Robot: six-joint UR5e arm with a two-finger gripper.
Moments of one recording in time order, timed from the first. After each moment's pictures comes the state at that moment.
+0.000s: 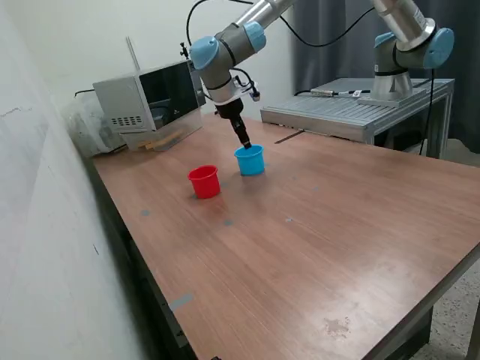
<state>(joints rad) -0.20 -0.85 1.28 -1.73 -1.81 3.40</state>
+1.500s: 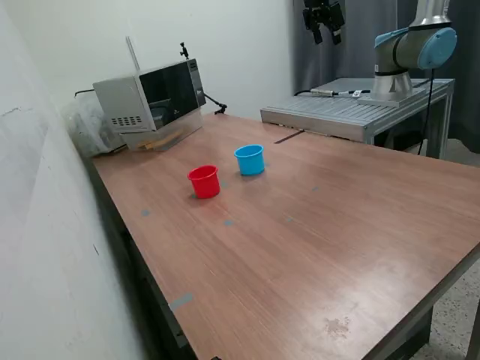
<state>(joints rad) -0.20 -1.72 1.81 -1.42 -1.61 3.20</state>
